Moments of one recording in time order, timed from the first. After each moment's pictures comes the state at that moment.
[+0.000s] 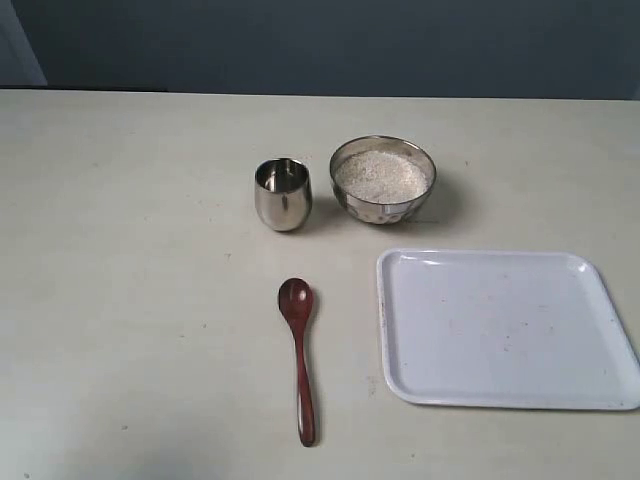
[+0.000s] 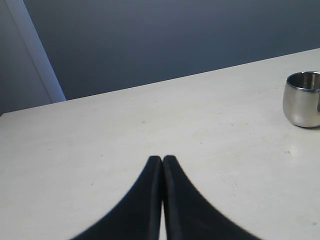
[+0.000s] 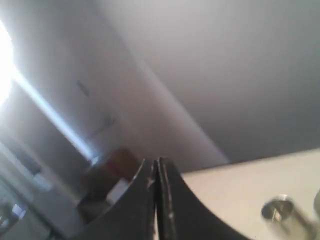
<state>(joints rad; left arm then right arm) -0.24 0.00 0.00 0.09 0.24 0.07 0.15 0.40 -0.34 -1.30 -0.68 2.08</state>
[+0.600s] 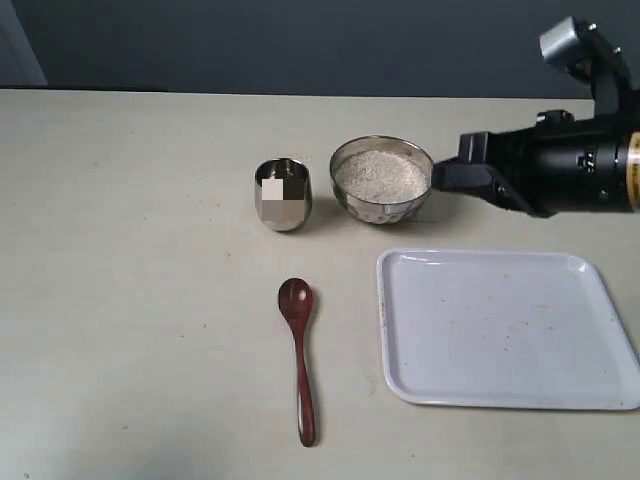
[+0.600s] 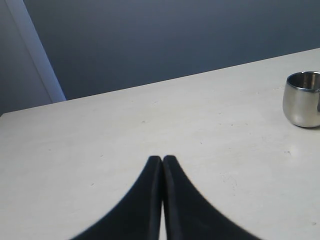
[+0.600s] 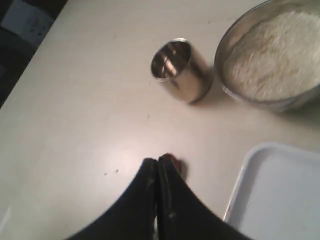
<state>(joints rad) -0.24 0.00 0.00 0.09 0.24 0.07 0.32 1.29 -0.67 -1.74 -0.62 2.08</state>
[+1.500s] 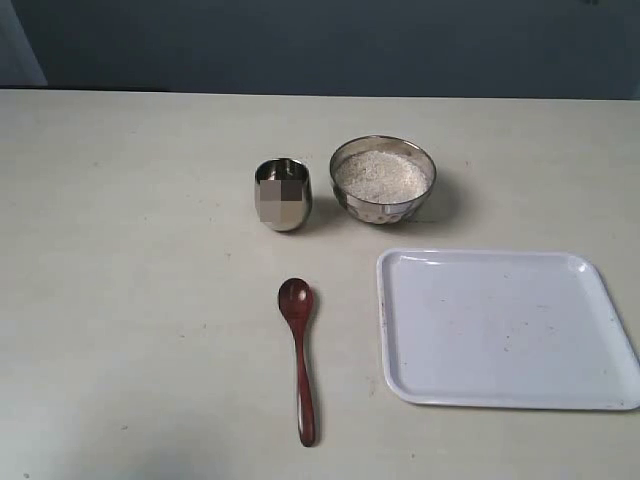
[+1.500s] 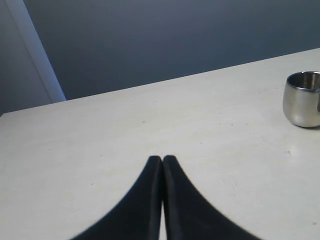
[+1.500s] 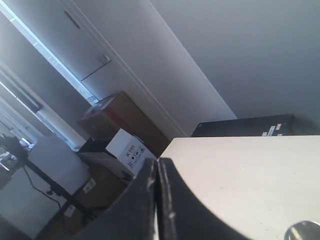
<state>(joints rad) -0.24 0.00 0.00 0.09 0.24 0.07 0.49 1.13 -0.93 -1.33 -0.50 1.98</state>
